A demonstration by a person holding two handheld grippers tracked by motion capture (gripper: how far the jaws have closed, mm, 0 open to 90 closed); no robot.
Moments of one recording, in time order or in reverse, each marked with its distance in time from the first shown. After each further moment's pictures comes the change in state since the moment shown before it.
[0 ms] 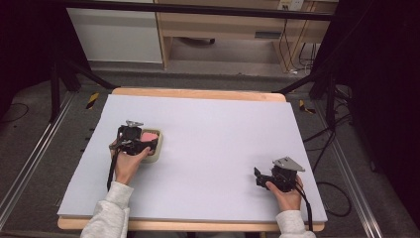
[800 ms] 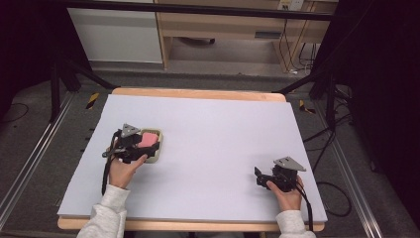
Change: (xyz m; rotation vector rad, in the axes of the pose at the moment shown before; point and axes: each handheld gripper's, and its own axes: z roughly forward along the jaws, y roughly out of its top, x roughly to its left) left arm -0.010 -0.014 -0.037 -0.147 -0.133 0.089; right arm -0.002 0.000 0.000 -0.001 0.002 0.016
